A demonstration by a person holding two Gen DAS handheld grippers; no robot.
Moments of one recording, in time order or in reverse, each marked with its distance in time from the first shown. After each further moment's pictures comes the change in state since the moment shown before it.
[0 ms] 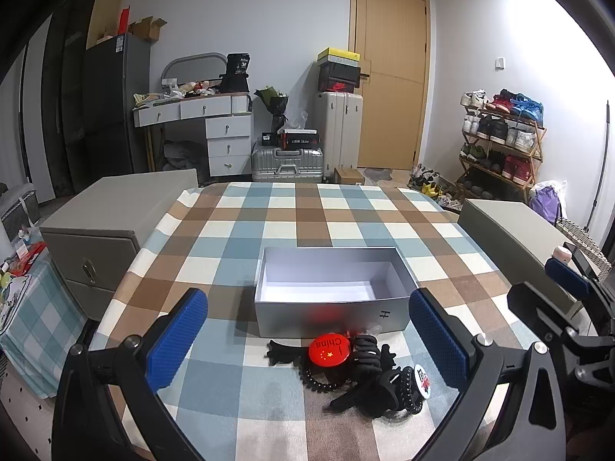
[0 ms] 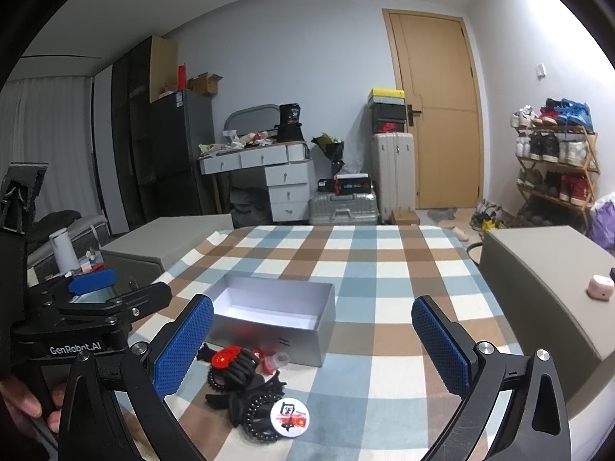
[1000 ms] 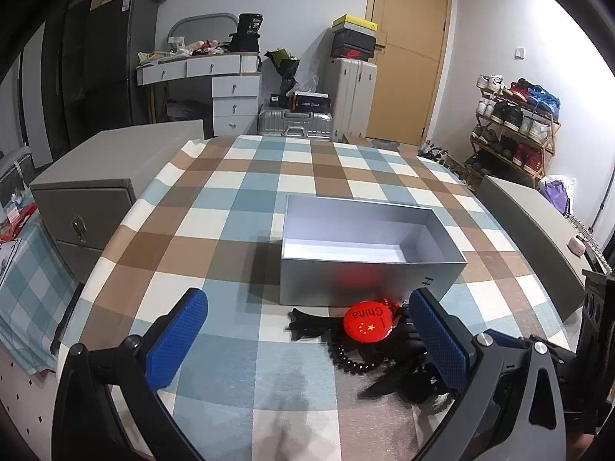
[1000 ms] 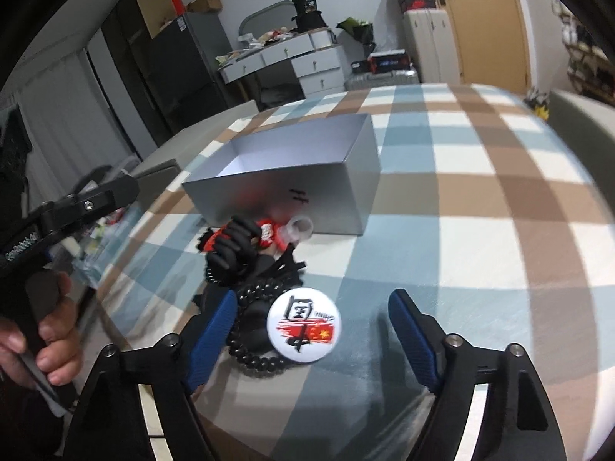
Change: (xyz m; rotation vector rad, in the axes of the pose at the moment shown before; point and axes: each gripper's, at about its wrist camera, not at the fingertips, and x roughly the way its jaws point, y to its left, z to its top) left arm 0.027 0.027 -0.024 -0.063 0.131 -0.008; right arm 0.082 -0.022 -0.081 0.152 0.424 0.258
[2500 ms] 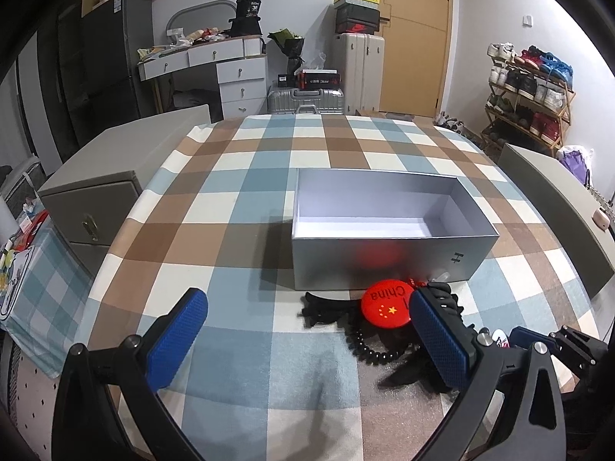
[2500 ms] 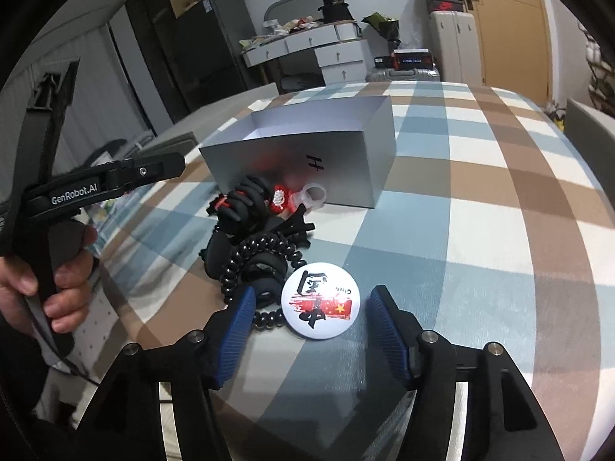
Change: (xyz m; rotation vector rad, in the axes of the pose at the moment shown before) left arm 0.019 -0.005 -0.001 0.069 0.081 0.086; right arm 0.000 0.010 -0.015 -0.140 0.041 -0.030
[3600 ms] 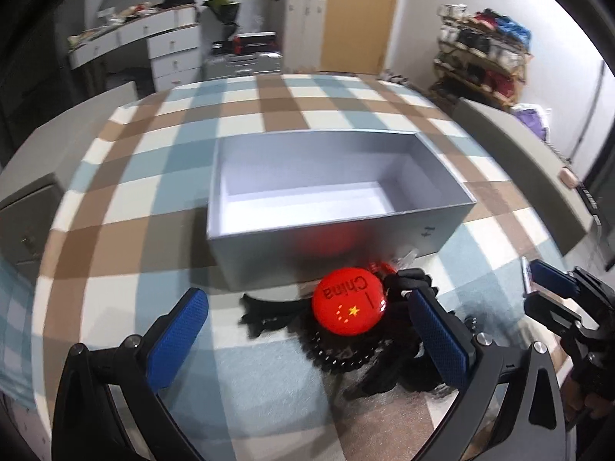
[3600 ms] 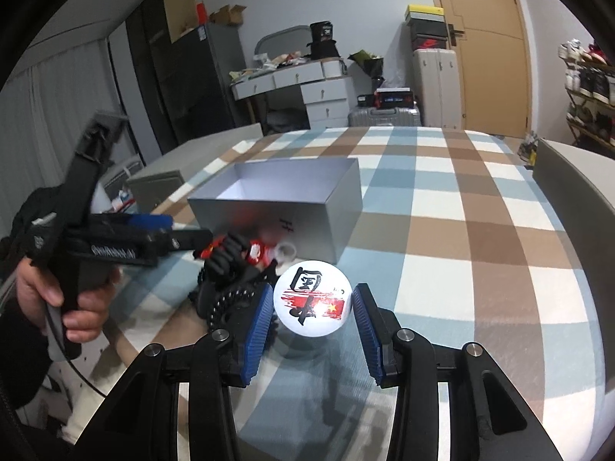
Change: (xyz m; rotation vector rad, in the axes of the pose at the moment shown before) left arm 0.040 -0.011 0.010 0.113 0.166 -0.251; right arm -0.036 -0.011 0.018 0.002 -0.155 -0.062
